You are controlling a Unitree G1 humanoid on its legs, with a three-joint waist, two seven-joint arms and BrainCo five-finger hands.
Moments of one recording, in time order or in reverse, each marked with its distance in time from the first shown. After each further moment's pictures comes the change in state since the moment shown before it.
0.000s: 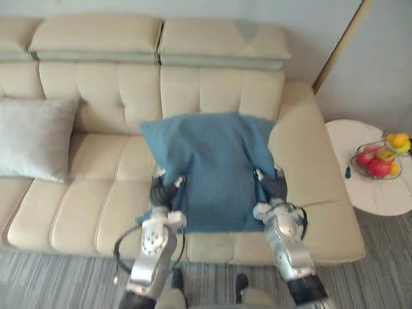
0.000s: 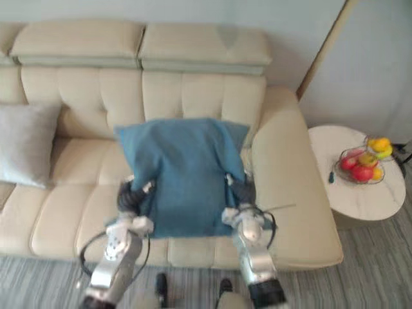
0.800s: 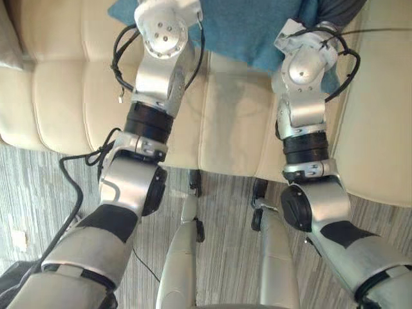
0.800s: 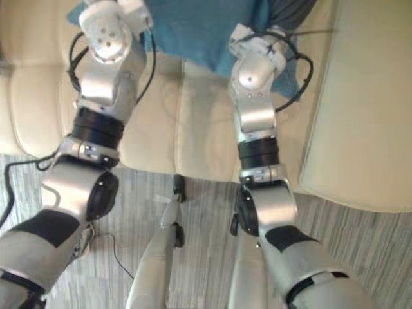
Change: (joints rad) left arm -1.285 0.067 0.201 0.736 0.075 0.077 0.155; right arm -0.994 -0.065 -0.318 0.376 -0.274 0.057 -0.368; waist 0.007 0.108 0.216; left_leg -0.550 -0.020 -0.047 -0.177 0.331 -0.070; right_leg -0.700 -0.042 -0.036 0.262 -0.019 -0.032
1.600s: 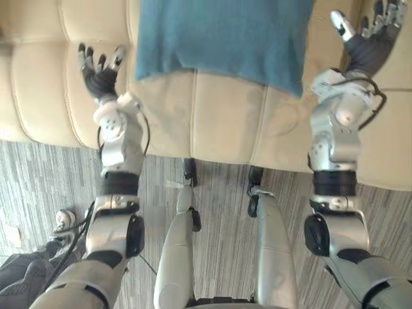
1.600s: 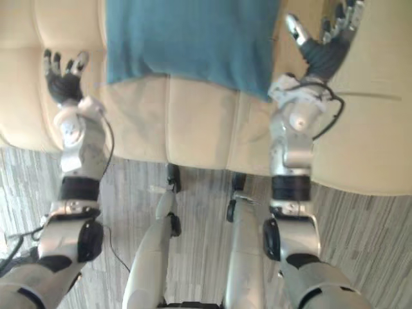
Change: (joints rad) left arm 0.700 0.127 0.201 -0.359 -0.227 -0.116 -0.176; right arm 0.486 -0.179 -0.025 -0.426 0.276 -0.048 0.289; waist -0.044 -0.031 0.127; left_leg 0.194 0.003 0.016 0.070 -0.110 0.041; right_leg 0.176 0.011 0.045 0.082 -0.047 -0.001
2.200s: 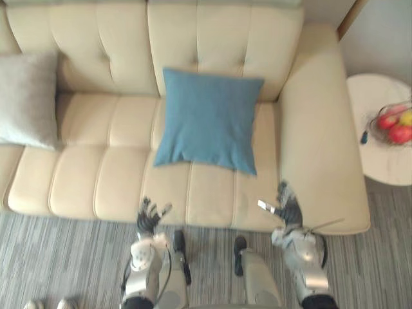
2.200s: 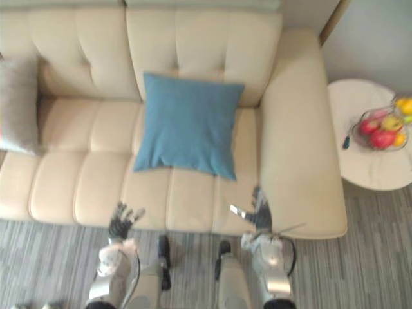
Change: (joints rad) left arm 0.857 -0.323 -0.086 0.323 0.251 0.067 -0.249; right arm 0.928 0.271 0.113 0.412 -0.121 0.024 0.326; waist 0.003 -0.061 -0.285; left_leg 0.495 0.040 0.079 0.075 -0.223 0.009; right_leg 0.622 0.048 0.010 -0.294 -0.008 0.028
